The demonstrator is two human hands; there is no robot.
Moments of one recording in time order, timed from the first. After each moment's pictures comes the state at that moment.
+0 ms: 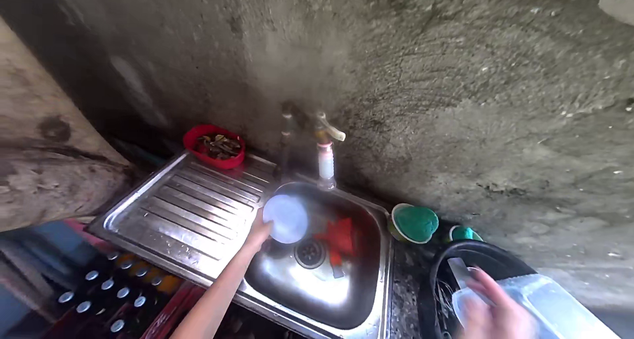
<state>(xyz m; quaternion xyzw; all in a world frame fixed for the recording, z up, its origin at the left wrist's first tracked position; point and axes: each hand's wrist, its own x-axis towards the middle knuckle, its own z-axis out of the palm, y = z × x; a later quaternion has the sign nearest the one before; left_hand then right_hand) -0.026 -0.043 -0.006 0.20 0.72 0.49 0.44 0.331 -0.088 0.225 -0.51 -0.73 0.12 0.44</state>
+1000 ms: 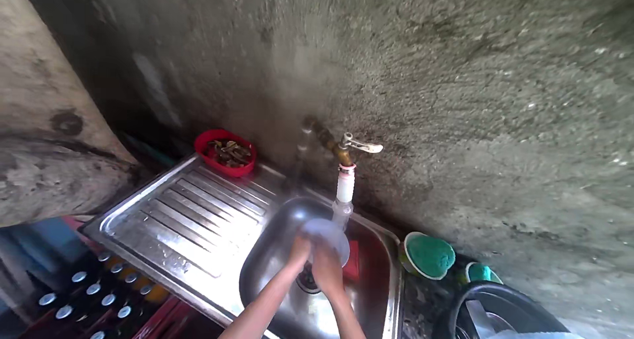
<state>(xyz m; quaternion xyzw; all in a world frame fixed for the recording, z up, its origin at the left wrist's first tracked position) 0.054 0.009 0.017 0.20 0.68 0.54 0.45 0.156 0.024 0.028 -0.49 -0.81 0.32 0.05</state>
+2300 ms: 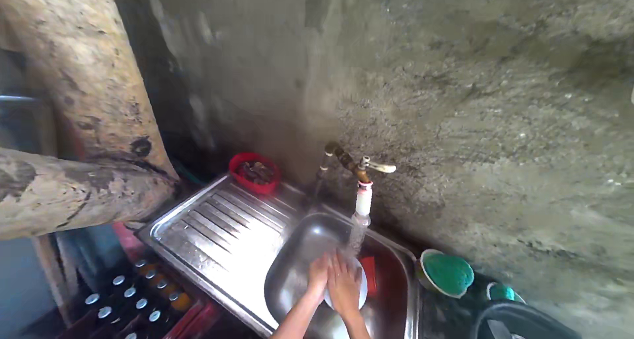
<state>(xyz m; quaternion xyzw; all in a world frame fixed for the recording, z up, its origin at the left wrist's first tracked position) 0.078 -0.020 0.003 0.12 0.63 0.62 0.46 0.158 0.004 0.010 -0.47 -0.86 0.19 0.05</state>
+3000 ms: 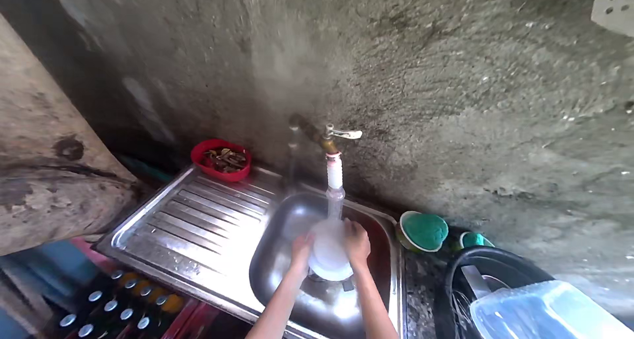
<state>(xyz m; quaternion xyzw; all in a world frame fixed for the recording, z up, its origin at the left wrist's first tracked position) 0.072 -0.019 -0.002 0.15 0.60 0.65 0.44 0.180 0.053 0.062 -0.66 -0.63 0.32 0.23</state>
